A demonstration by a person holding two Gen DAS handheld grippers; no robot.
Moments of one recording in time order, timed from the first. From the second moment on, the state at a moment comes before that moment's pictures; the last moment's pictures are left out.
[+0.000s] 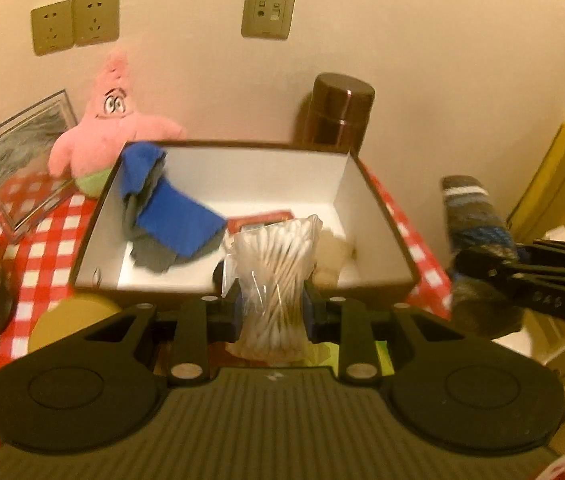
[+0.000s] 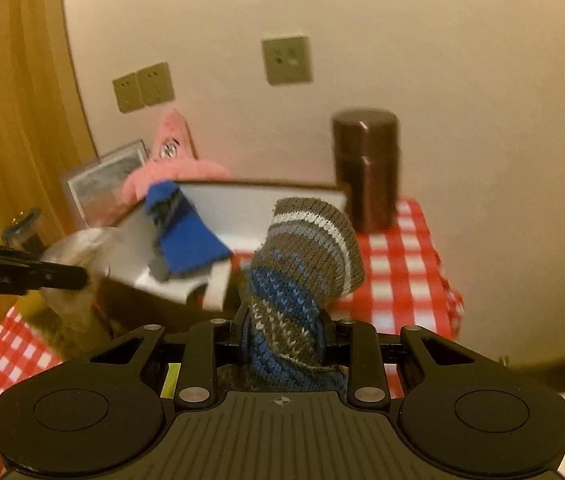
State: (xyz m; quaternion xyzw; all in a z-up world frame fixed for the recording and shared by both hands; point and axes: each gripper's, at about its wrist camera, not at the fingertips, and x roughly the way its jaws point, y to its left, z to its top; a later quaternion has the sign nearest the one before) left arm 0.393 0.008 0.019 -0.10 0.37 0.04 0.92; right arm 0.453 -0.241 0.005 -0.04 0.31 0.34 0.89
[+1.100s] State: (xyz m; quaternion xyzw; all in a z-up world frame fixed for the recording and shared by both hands) left arm 0.568 0.027 -0.044 -0.11 0.41 0.05 0.90; right arm 0.614 -0.158 -0.051 -0.08 0.32 0.36 0.88
